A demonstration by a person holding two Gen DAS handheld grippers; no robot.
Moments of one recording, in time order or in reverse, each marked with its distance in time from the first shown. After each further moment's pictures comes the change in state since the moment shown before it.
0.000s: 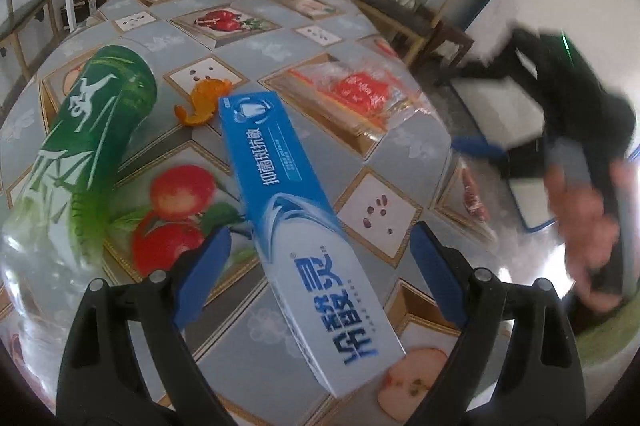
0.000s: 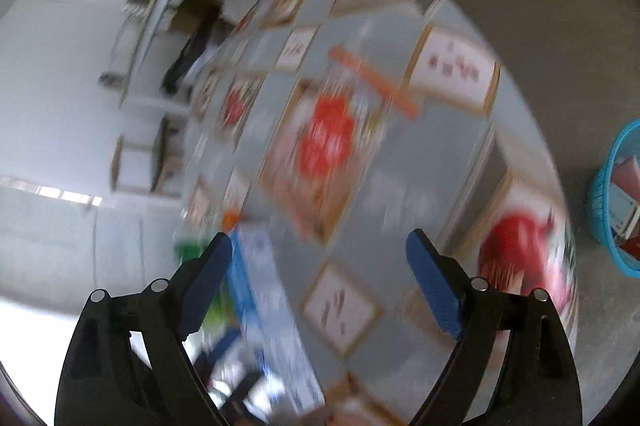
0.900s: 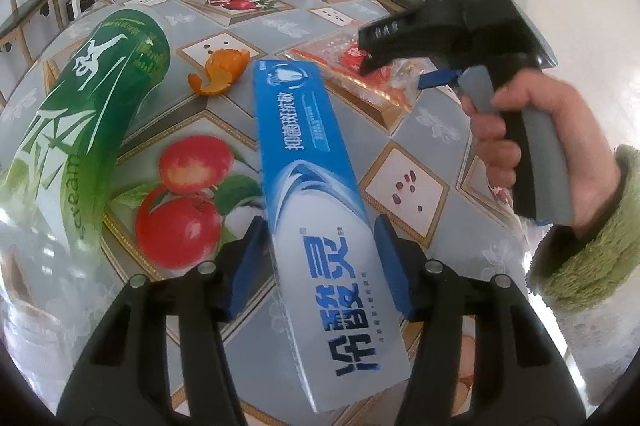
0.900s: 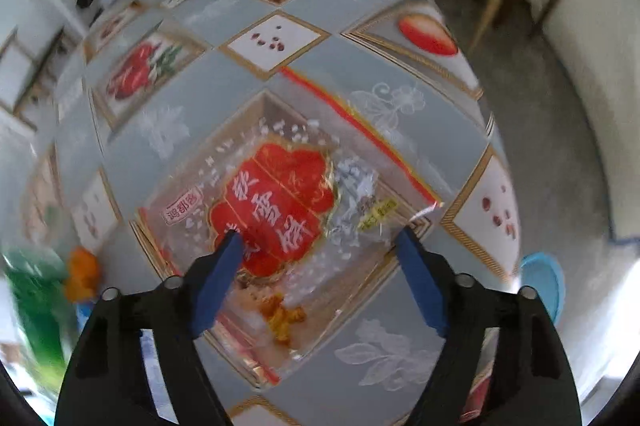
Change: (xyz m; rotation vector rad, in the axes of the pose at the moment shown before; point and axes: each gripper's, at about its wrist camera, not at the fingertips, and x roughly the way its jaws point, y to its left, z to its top) left arm 0.005 0.015 -0.020 -0.005 0.021 0.009; right arm 0.115 0.077 0.017 -0.471 -0.047 -0.593
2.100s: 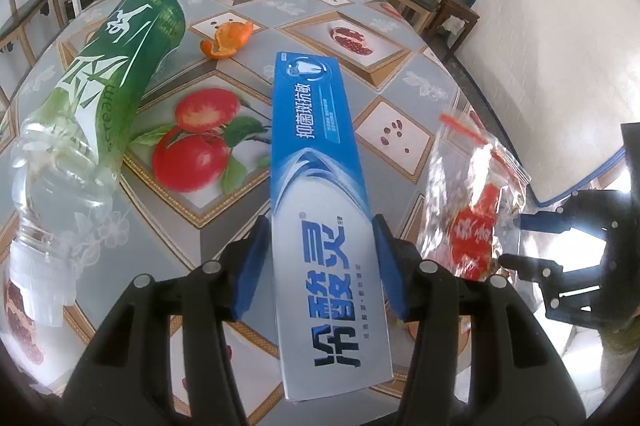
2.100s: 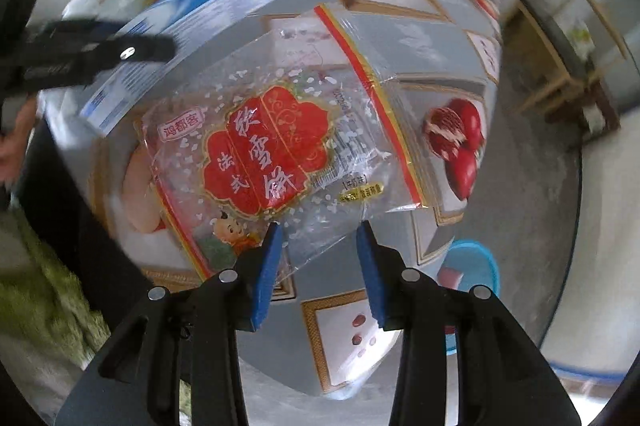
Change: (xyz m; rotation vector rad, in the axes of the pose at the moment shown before) left arm -0.022 -0.003 -0.032 0.031 0.037 0.009; right arm -0.116 -0.040 -0.242 -0.633 0.032 0.046
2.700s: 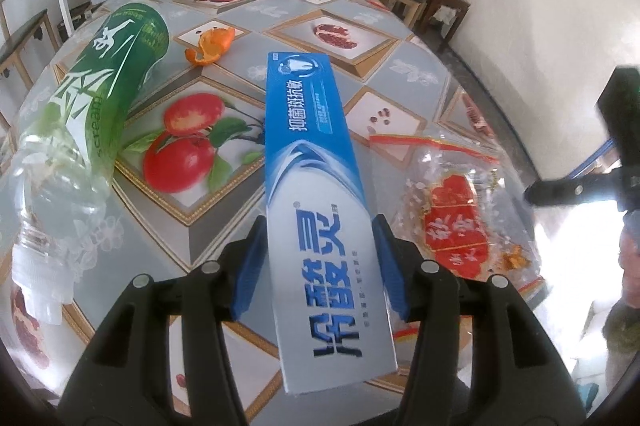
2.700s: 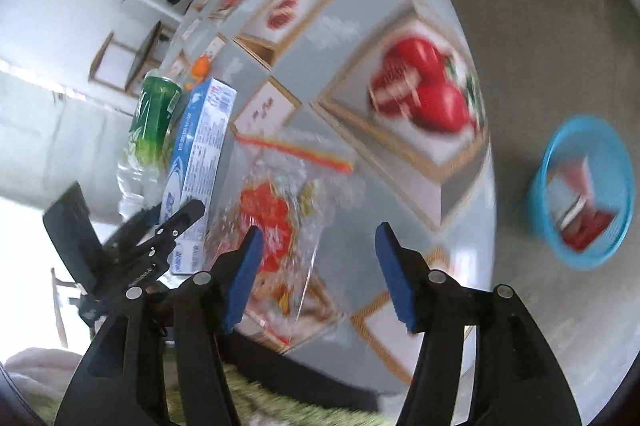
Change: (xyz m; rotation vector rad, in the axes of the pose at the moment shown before) left arm -0.001 -0.013 -0.008 0.071 -0.014 0.007; right arm 0.010 -0.091 -0.040 0.775 -0.052 0.553
